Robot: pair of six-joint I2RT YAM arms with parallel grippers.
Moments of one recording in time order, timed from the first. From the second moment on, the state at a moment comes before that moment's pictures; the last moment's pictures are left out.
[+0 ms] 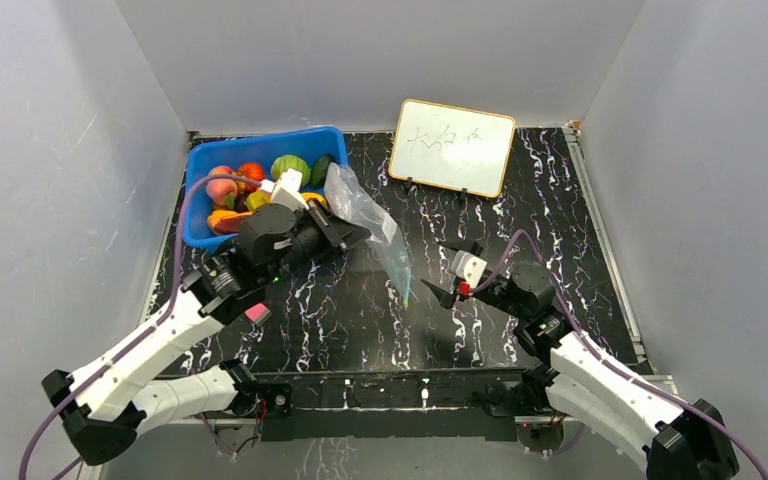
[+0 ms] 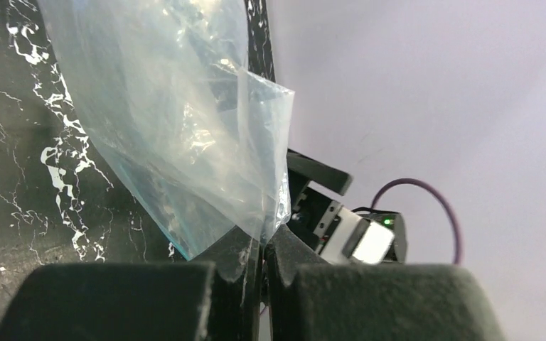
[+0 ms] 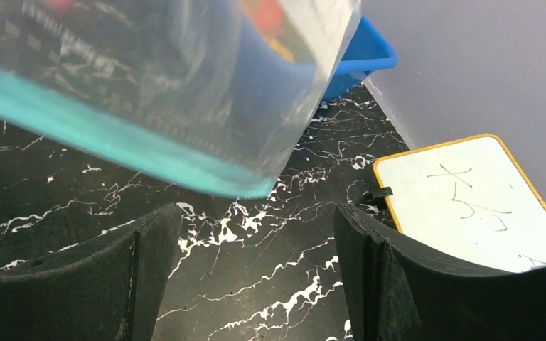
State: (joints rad) left arm -0.84 0.98 1.07 -0.42 -0.08 -1.09; right arm 0.55 0.71 0.30 0.40 -0.47 -0.50
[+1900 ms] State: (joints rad) left arm -0.84 0.82 1.03 -0.43 -0.20 -1.30; right arm 0.77 1.00 0.18 0.97 -0.23 -0.50
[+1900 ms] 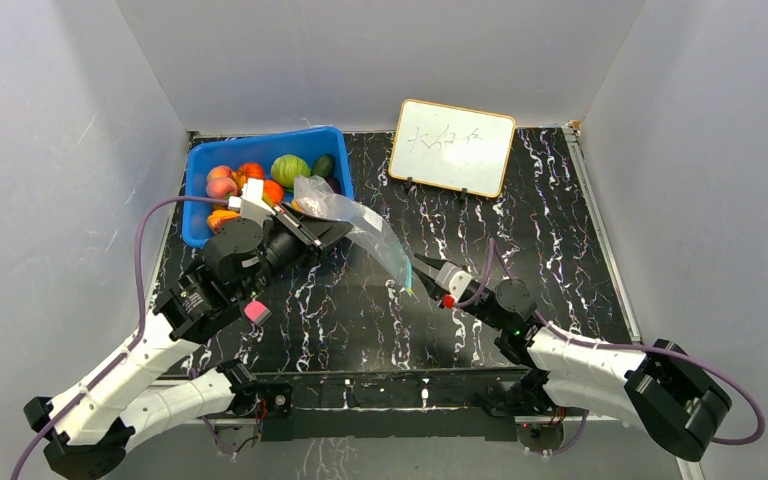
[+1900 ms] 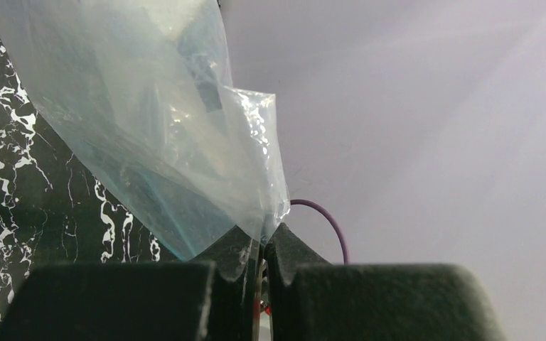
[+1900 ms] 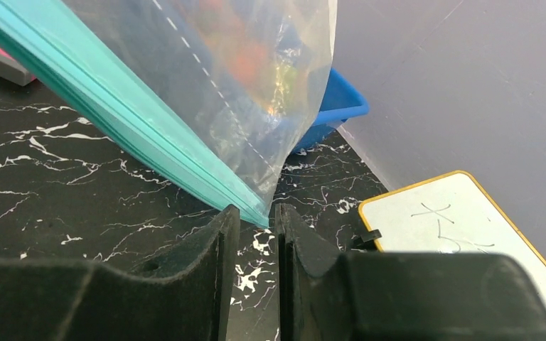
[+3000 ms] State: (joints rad) left arm -0.84 0.79 0.93 -0.52 -0.26 -1.20; right arm 0.79 0.65 0.21 0.65 -0.12 -0.09
